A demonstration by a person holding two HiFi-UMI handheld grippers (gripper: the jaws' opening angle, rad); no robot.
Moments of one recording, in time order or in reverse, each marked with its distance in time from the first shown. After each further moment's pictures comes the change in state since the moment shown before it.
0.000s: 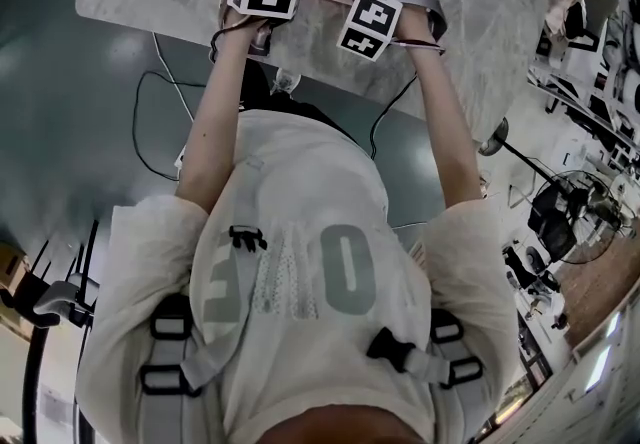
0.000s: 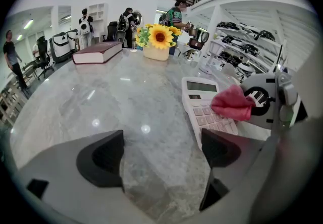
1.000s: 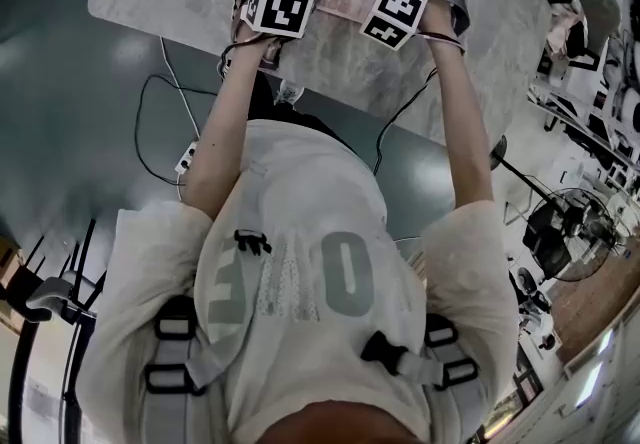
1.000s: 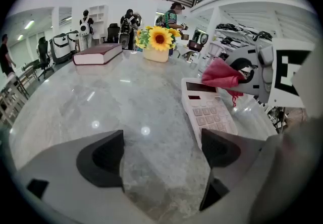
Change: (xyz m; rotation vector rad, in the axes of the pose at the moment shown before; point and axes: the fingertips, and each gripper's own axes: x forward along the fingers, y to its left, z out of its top) left arm 0.003 -0.005 -0.001 -0.003 -0.016 -0.006; right arm 0.010 -0.068 -0.019 -0.010 0.009 -0.098
